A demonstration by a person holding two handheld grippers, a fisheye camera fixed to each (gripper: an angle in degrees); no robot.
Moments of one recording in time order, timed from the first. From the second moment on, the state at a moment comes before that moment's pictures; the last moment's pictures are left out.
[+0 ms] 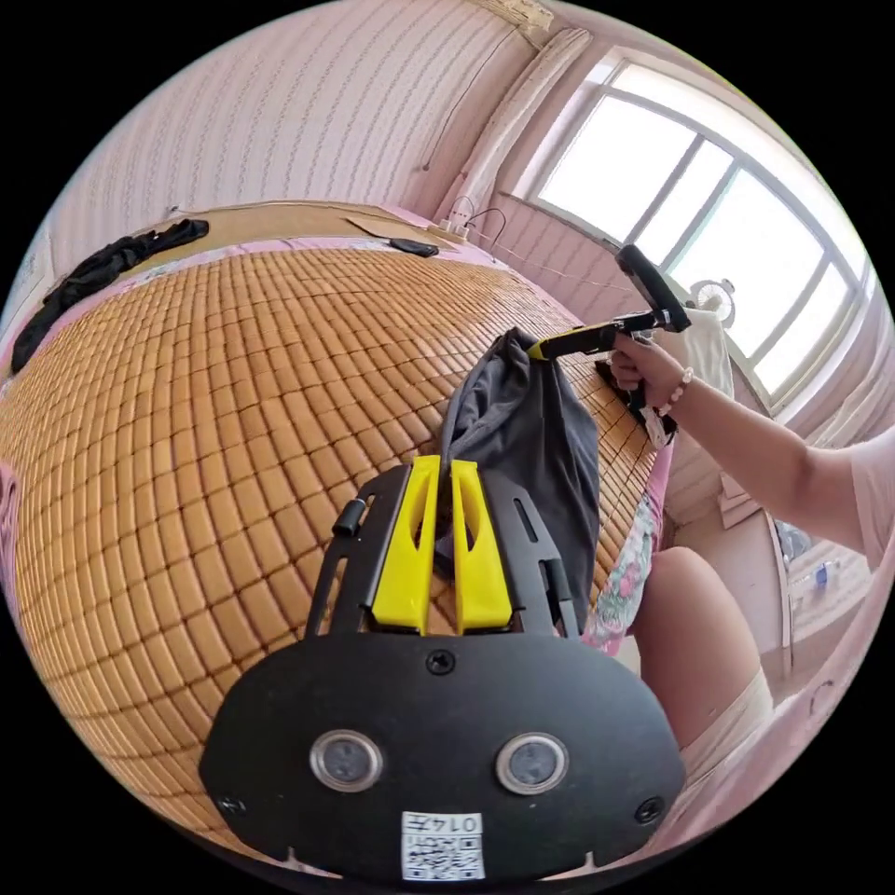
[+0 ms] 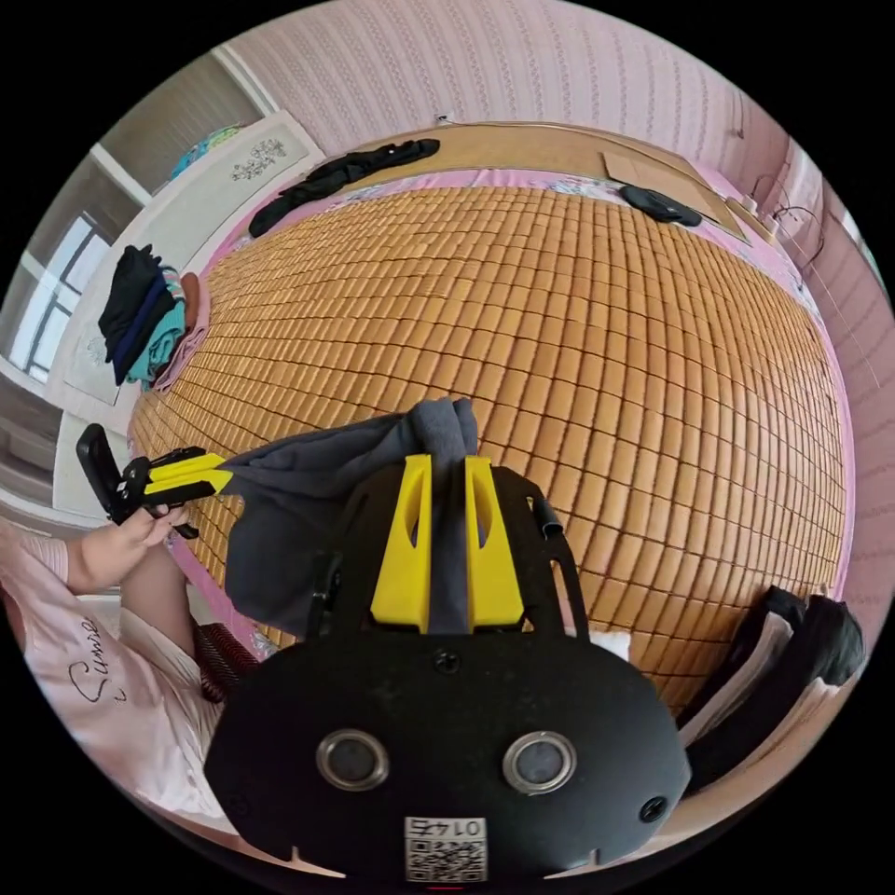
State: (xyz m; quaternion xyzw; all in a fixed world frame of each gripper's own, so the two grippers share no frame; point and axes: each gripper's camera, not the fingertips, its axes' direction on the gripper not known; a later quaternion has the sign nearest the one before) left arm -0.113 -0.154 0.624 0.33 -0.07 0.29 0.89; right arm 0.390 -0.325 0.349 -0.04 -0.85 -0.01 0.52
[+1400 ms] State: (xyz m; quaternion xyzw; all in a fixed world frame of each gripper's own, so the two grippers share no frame) left arm -0.332 0.353 0.442 0.56 -0.22 0.05 0.80; right arm 0.551 -0.227 -0.255 0.24 -0.87 -0.18 0.39
